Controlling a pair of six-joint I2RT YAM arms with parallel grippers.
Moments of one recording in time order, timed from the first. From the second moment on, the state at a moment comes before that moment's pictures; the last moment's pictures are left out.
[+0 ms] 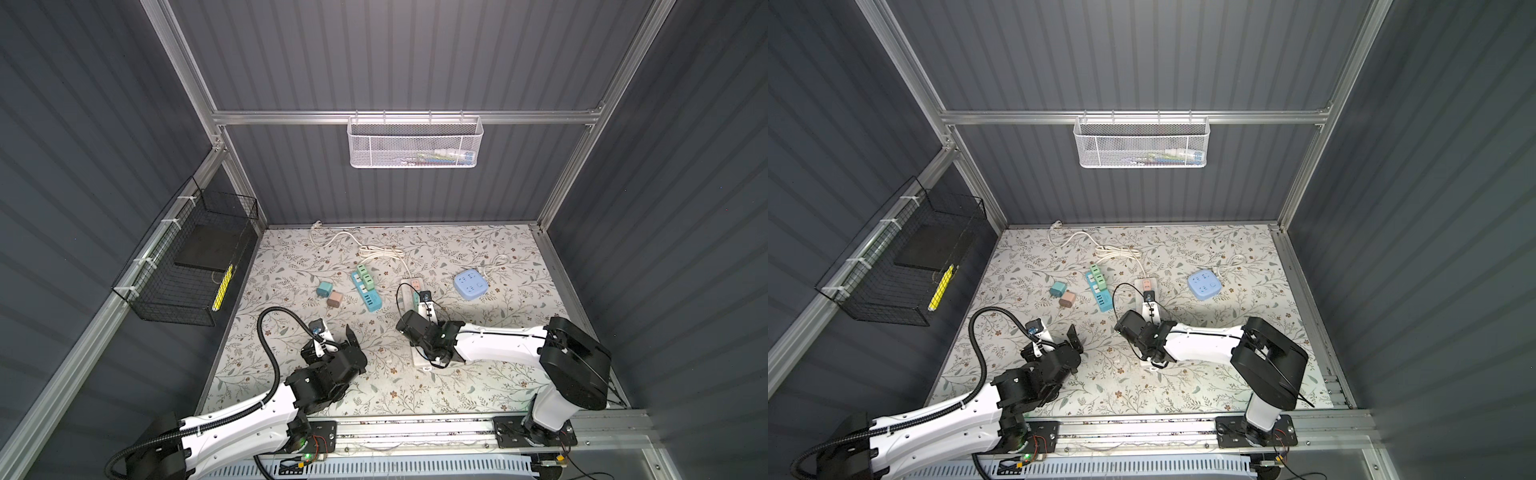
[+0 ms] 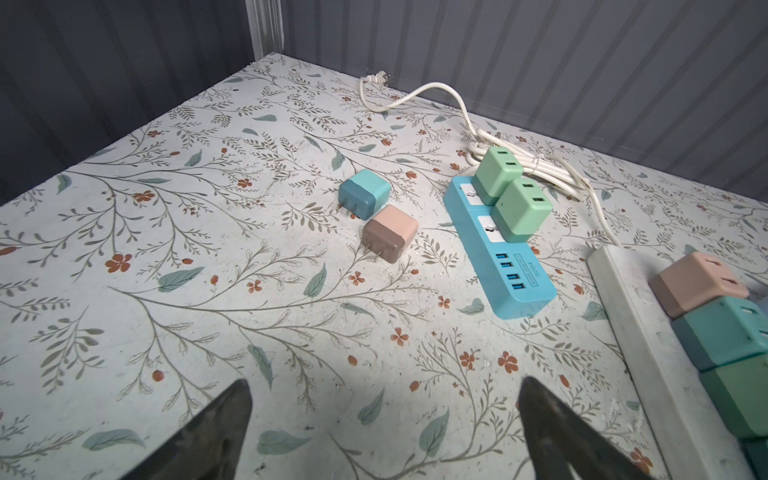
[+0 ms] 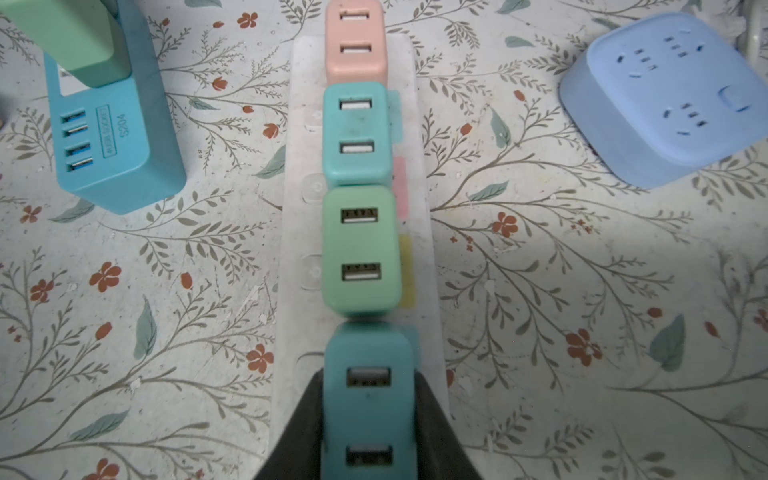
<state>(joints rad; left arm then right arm) -1.03 0.80 0.31 -0.32 -1.03 -0.94 1.04 1.68 0.94 -0.32 0.61 0.81</state>
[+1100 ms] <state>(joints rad) -1.03 0.81 0.42 -0.38 -1.06 -0.87 0.92 1.44 0.92 -0.38 0.43 0.62</state>
